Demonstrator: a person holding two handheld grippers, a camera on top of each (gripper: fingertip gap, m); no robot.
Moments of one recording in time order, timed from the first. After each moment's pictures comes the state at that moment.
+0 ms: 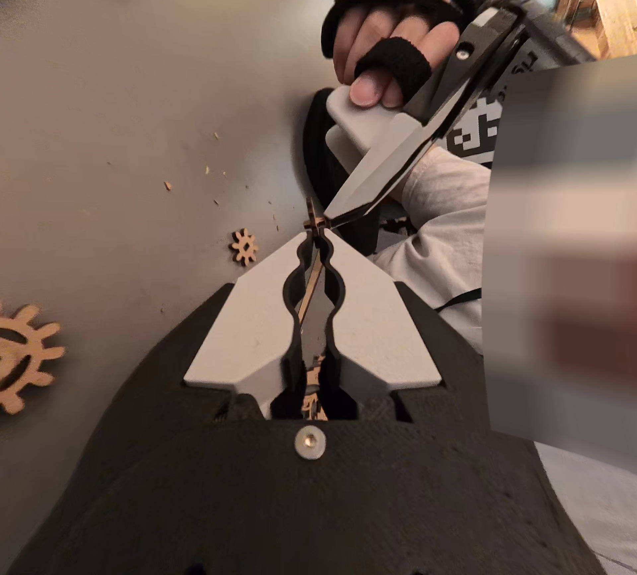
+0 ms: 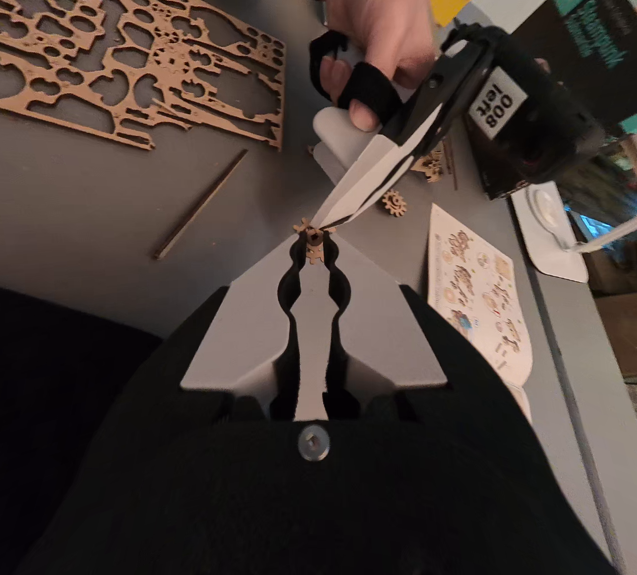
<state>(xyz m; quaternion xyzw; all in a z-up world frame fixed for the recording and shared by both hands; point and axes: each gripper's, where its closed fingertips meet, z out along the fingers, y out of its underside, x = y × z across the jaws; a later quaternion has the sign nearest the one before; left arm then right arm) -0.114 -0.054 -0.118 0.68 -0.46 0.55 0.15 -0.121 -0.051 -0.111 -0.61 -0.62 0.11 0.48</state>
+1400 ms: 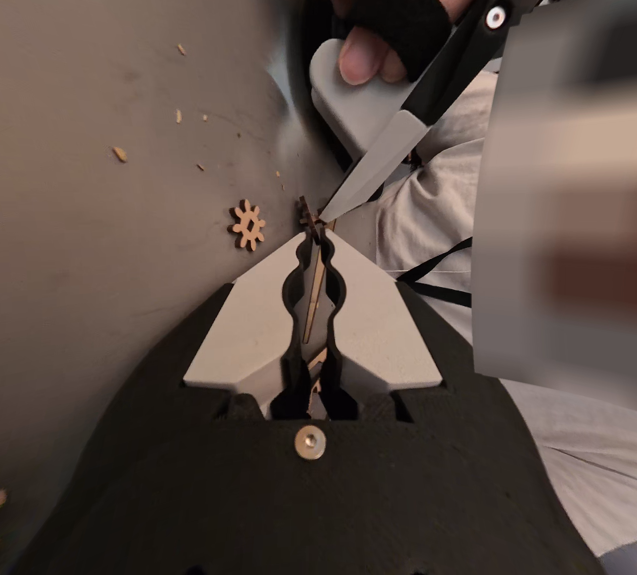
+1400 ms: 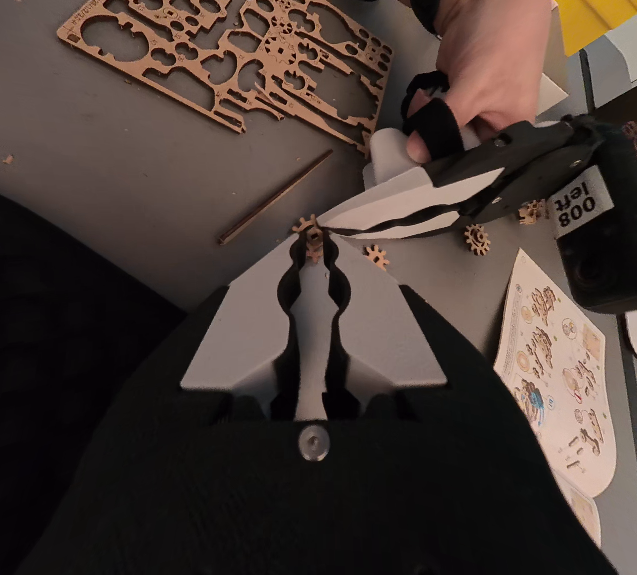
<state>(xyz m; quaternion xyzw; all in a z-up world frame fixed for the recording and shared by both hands) -0.133 -0.085 -0.147 0.63 -0.53 0.51 0.25 -0.137 -0.082 -0.142 -0.54 -0.71 0.17 0.41</state>
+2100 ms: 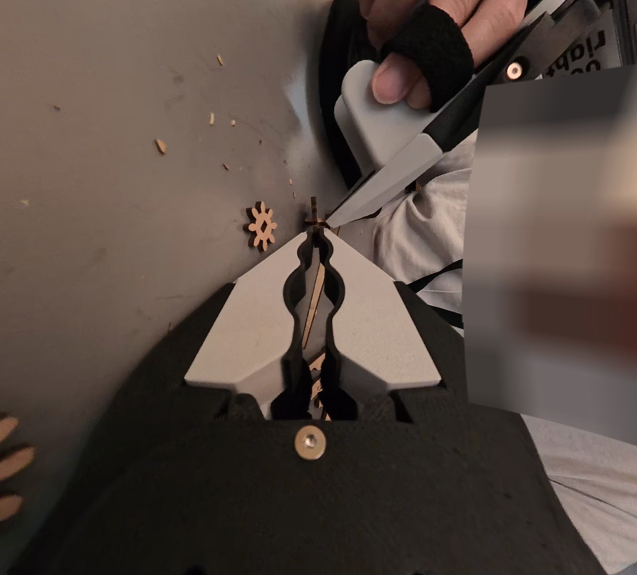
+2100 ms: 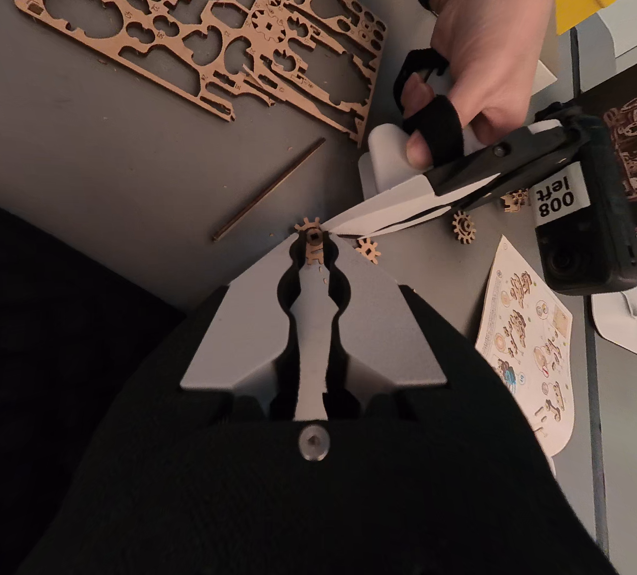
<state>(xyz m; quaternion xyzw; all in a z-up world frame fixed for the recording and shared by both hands) -0.127 -0.079 -0.147 0.66 -0.49 0.51 0.25 -0.134 -0.078 -0.141 -0.55 -0.71 0.12 0.41</state>
